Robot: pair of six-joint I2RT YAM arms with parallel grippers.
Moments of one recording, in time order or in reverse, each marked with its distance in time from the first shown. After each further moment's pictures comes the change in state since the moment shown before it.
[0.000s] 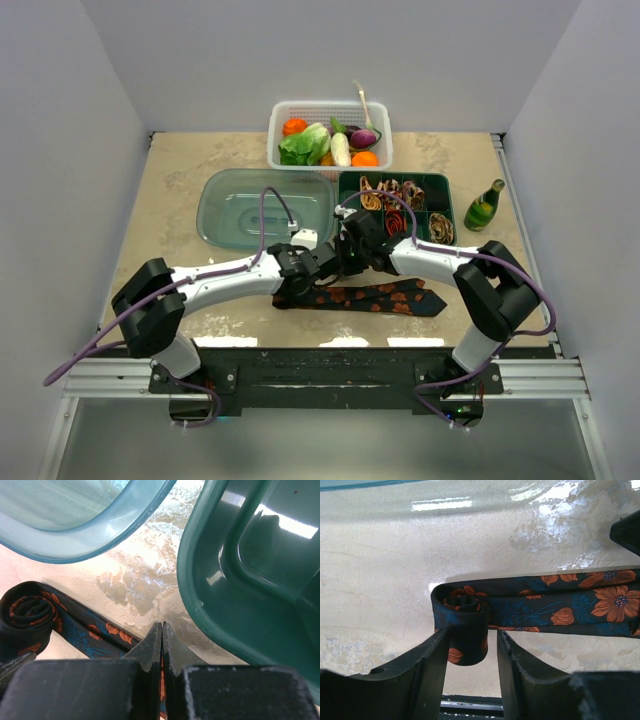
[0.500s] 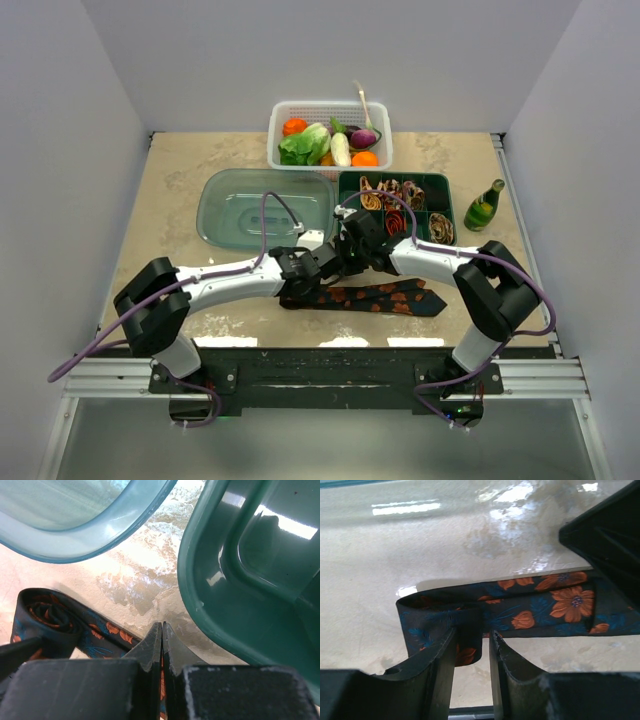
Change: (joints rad) left arm 0.000 0.011 -0.043 0.166 0.086 0.004; right arm 0.000 0.000 0.000 0.000 0.000 -0.004
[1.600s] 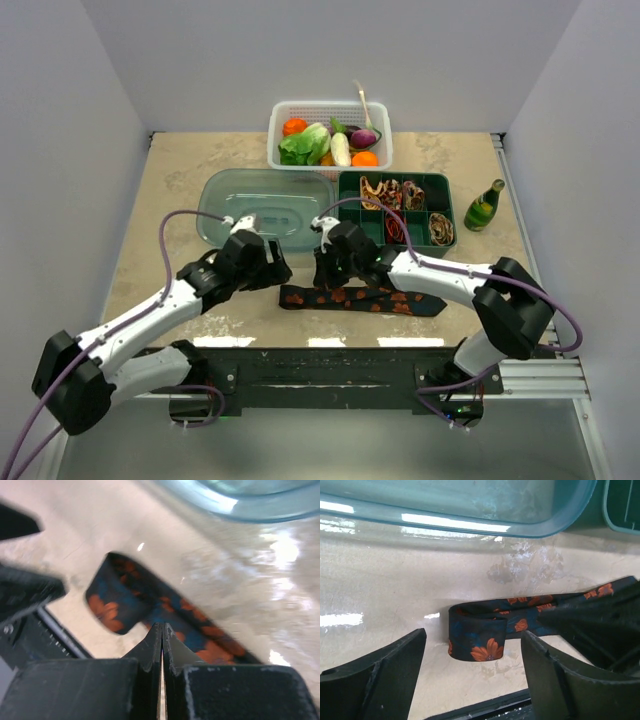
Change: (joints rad) left arm 0.335 -0.542 -0.357 0.247 0.269 0.062; right arm 0.161 -0.114 0.002 -0.006 -0.015 -0.039
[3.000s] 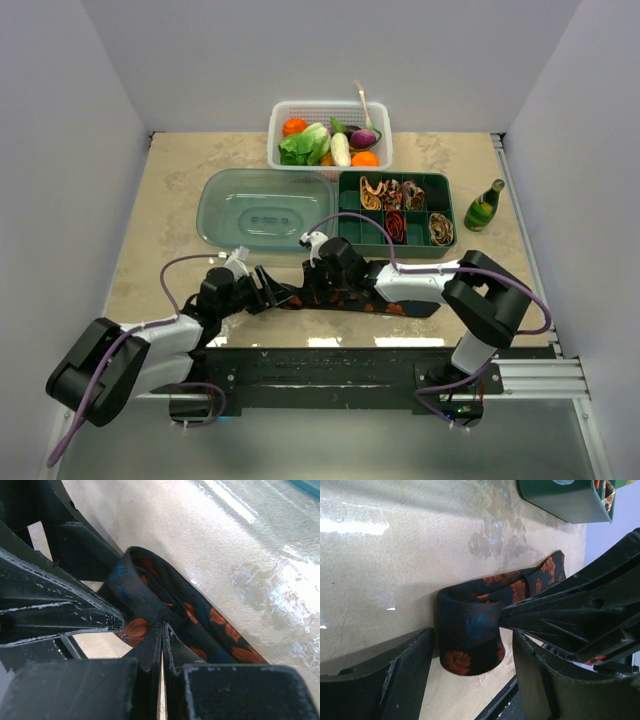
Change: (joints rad) left arm 0.224 0.052 -0.624 0.999 0.496 -0.137; right arm 0.086 0.113 -0.095 0.296 -0.040 0.027
